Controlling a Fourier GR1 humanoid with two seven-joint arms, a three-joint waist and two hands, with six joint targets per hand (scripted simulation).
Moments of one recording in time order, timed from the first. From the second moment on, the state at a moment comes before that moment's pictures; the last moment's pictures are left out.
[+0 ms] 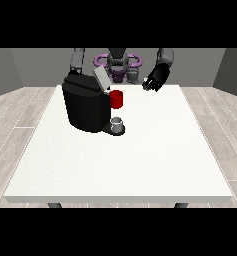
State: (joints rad) left arm -0.72 0.33 -0.05 -0.82 -0.79 -0.33 -0.22; right arm -0.24 -0.04 -0.01 -1.12 0.19 -0.20 -0.05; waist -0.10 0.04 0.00
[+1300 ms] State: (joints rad) left arm -1.17 0.43 0.14 -0.73 -0.72 -0.45 -0.05; right arm -0.39 -0.05 0.00 -1.28 0.17 -0.17 -0.01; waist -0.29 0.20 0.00
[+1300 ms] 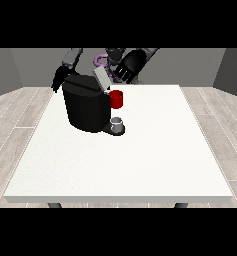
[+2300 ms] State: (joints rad) left arm -1.23 0.42 0.13 -0.67 -0.75 -0.43 -0.07; right arm -0.46 -0.09 -0.06 -1.26 0.15 -0.17 0.01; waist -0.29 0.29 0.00
